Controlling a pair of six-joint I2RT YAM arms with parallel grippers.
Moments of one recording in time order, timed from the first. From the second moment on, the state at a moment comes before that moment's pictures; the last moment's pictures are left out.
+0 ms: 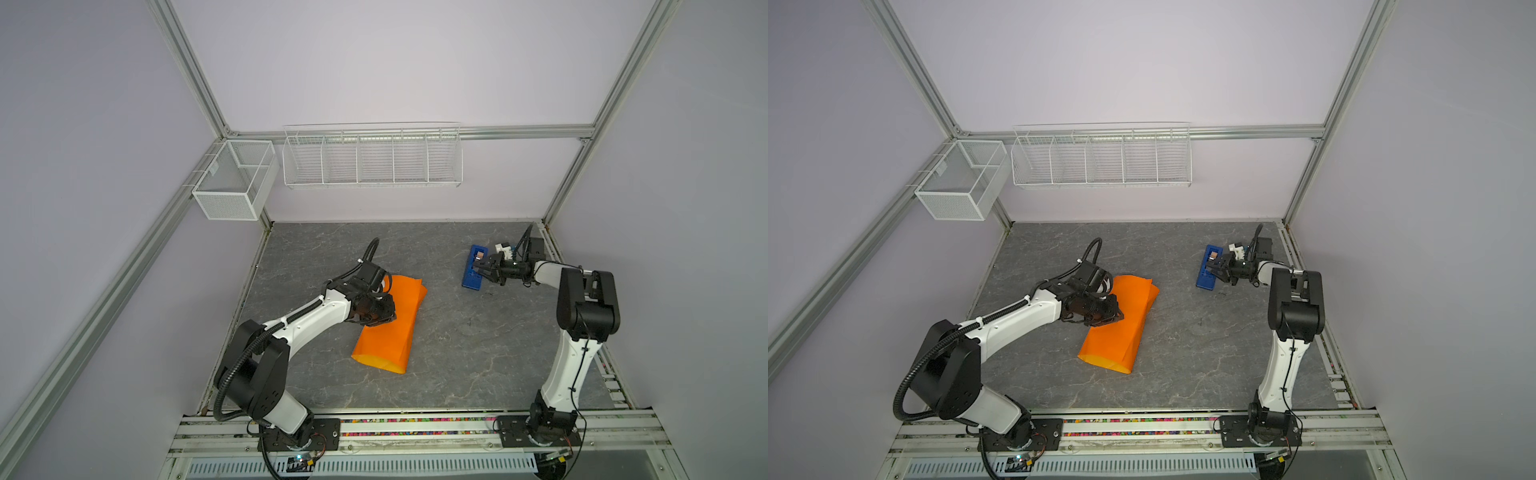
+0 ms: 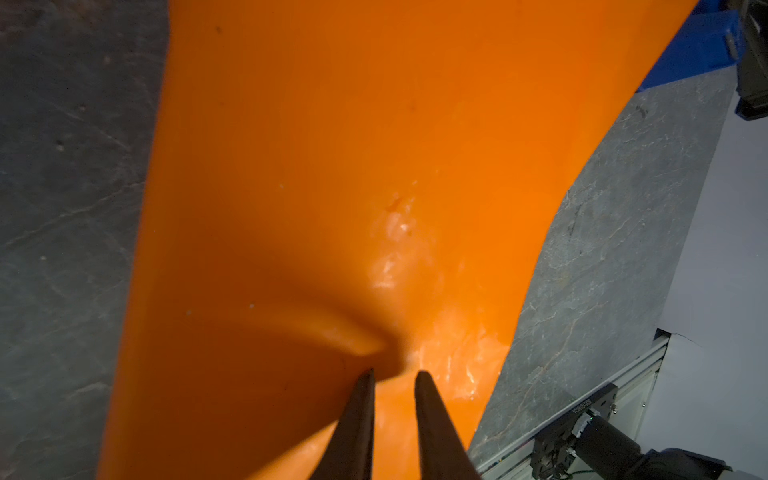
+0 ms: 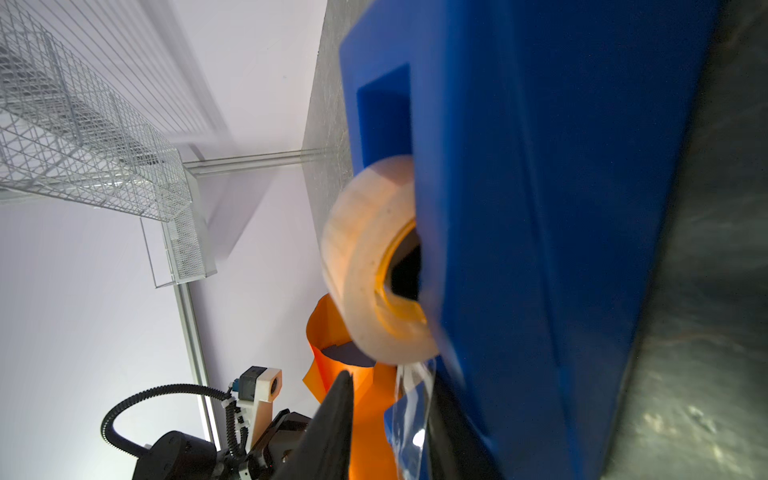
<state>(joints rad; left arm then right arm) -0.63 1.57 1.04 -0.58 0.30 -0.71 -0.10 2.07 1.28 -0.14 -1.05 0.73</state>
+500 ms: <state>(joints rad) -0.63 1.58 1.05 -0.56 0.31 -0.71 -0.10 2.03 1.25 -0.09 -1.03 0.83</state>
